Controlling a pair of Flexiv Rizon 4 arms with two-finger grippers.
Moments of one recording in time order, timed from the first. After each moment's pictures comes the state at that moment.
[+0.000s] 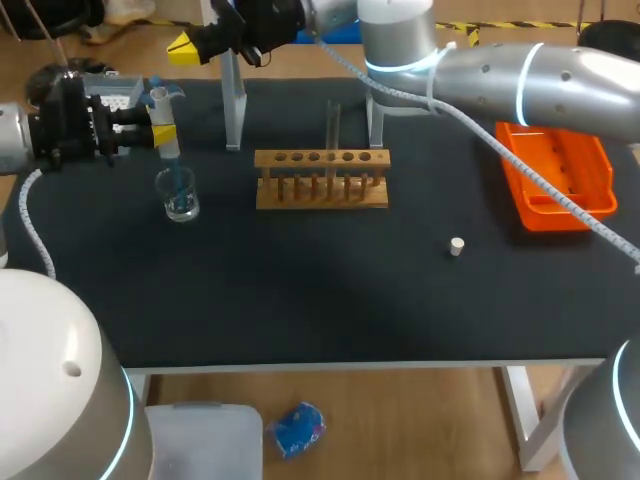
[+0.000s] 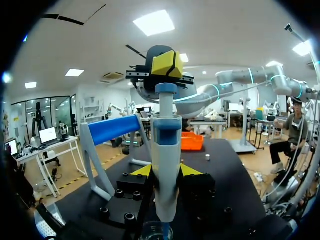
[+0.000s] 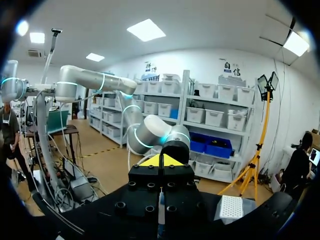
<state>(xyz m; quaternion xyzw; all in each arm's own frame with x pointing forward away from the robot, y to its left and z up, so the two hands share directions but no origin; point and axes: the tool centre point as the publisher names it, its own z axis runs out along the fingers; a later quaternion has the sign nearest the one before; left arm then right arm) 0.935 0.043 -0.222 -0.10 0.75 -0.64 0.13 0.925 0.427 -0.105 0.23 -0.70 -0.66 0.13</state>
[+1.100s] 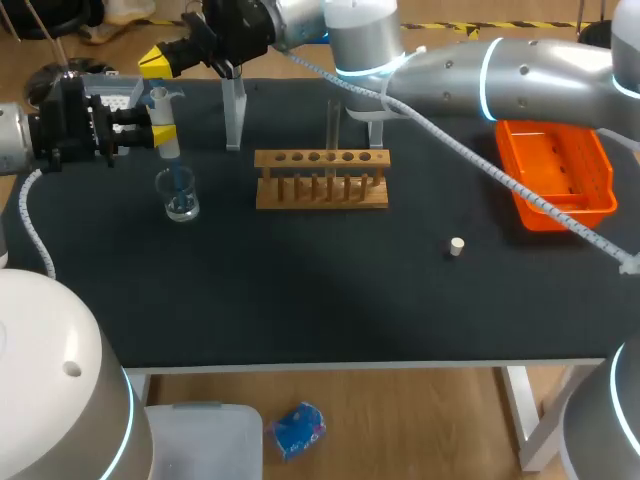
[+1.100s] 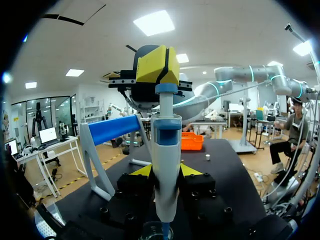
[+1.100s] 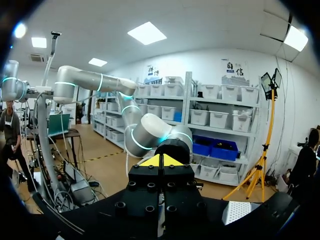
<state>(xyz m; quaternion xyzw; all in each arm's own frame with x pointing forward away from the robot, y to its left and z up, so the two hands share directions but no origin) 0.935 0.043 -0.222 -0.10 0.75 -0.64 0.13 0.921 0.467 -0.124 0.24 -0.69 -0.67 0.16</state>
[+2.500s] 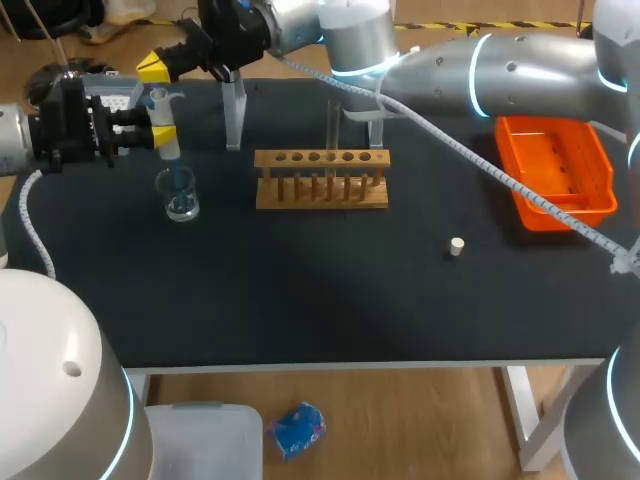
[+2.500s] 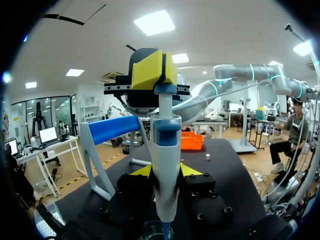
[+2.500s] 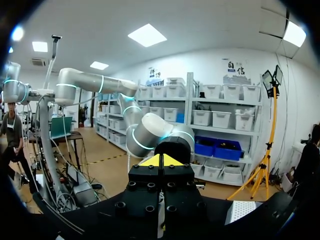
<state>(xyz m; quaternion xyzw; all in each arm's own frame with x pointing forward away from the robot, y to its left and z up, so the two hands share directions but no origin) 0.934 0.043 -0.223 -0.10 0.75 -0.64 0.13 0.922 0.471 -0.133 0.24 -0.68 -0.67 0.18</state>
